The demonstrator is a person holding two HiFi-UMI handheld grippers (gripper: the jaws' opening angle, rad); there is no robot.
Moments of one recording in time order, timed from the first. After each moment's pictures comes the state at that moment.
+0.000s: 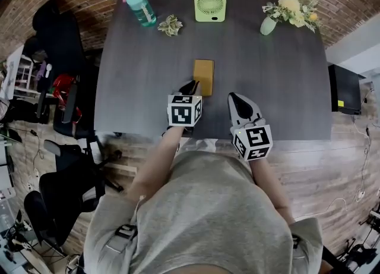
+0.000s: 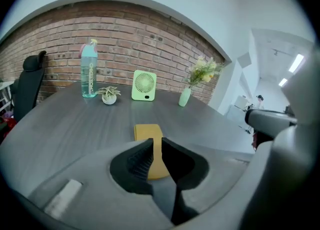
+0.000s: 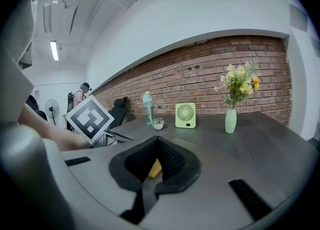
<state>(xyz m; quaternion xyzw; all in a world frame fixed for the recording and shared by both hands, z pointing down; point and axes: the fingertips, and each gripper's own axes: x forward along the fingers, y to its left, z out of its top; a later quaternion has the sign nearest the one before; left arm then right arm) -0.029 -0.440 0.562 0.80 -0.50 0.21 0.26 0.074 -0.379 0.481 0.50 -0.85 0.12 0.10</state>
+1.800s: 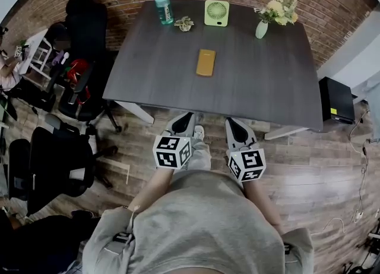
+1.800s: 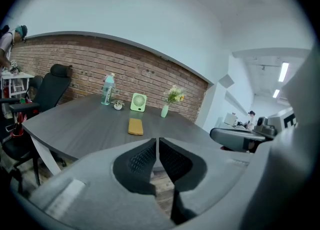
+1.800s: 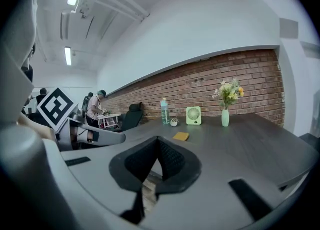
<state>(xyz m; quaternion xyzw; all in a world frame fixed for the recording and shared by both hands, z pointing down) -0.041 -0.161 0.488 0.82 -0.53 0.08 0.21 0.077 -0.147 0.465 0.48 -0.87 0.09 0.07</state>
